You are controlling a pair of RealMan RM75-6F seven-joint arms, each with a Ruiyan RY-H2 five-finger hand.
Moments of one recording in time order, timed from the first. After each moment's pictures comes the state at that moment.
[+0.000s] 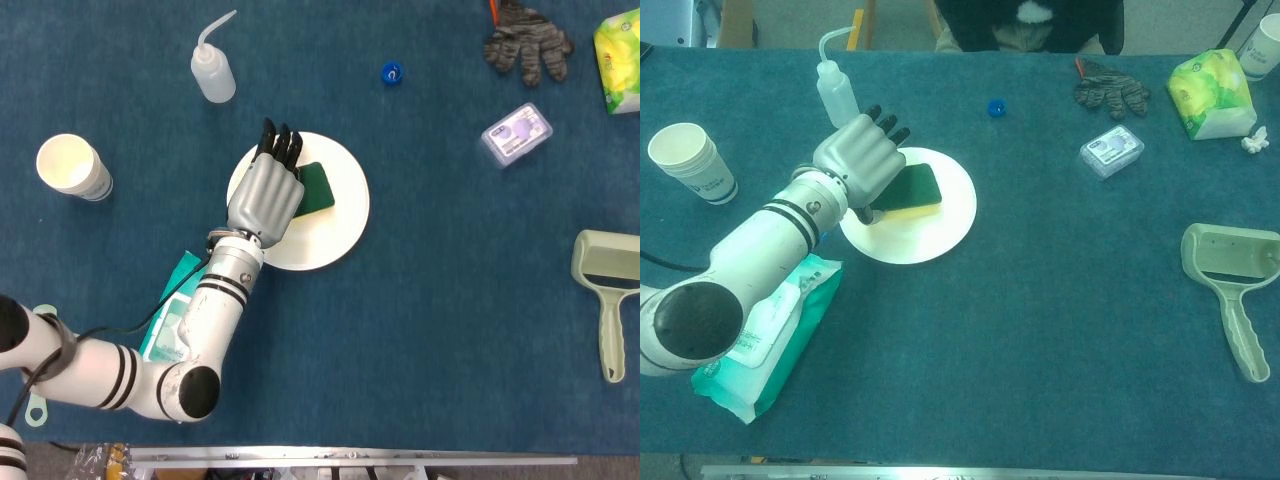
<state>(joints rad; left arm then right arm) -1.04 -1.73 -0.03 -1.67 0.55 1.30 1.53 0.04 -1.09 0.08 -1.50 -1.50 1.52 0.35</state>
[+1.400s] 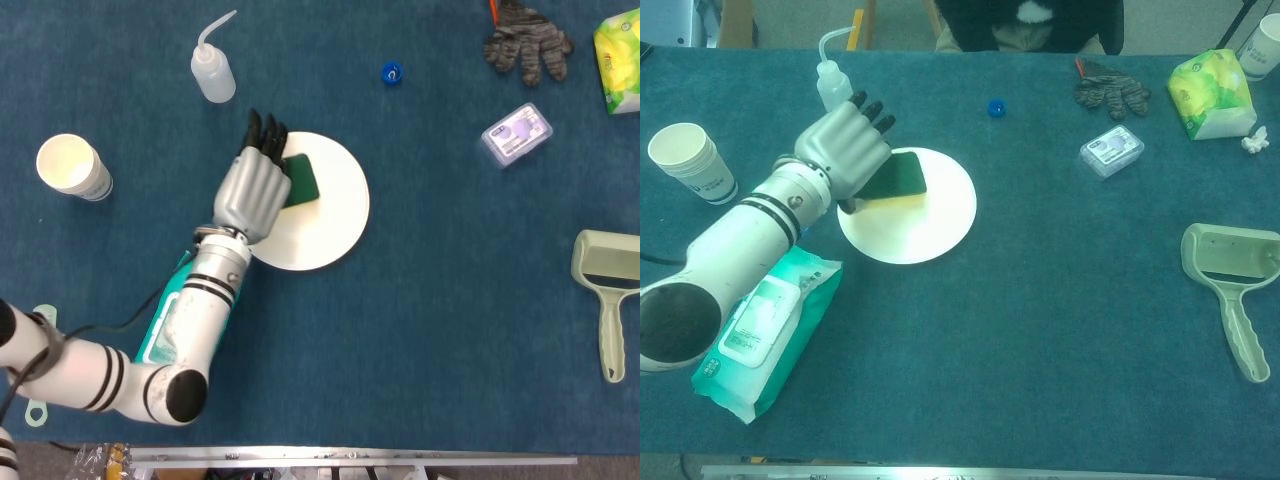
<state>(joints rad) -1.04 -1.69 0.01 -1.71 0.58 1.35 1.56 0.04 -1.09 0.08 -1.51 -1.51 1.52 0.35</state>
